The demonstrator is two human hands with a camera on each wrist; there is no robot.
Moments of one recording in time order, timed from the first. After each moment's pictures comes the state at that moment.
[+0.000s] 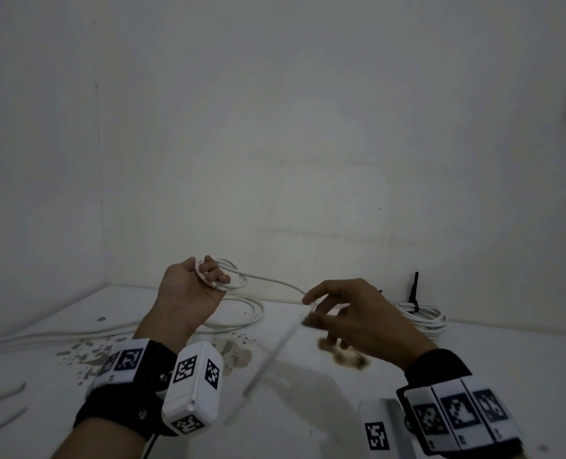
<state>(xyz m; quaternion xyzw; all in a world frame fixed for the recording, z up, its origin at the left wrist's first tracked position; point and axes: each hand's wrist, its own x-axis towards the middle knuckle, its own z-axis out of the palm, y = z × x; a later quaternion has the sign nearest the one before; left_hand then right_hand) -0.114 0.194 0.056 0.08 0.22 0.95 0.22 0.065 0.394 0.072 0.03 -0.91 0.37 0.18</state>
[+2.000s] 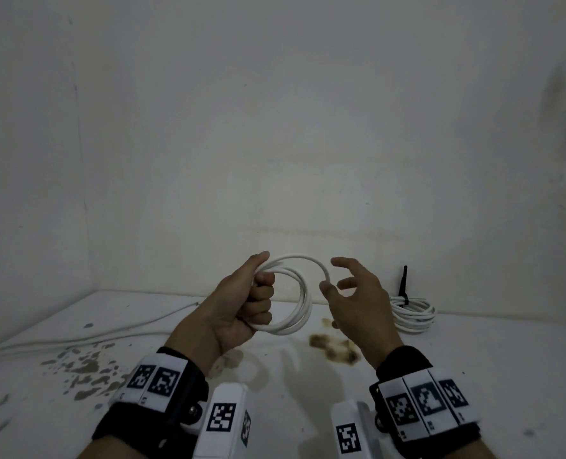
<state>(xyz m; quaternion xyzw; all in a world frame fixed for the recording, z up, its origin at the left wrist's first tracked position) -0.050 0.245 0.067 0.20 0.49 0.79 0.30 0.038 0.407 0.045 -0.14 -0.79 0.46 0.38</state>
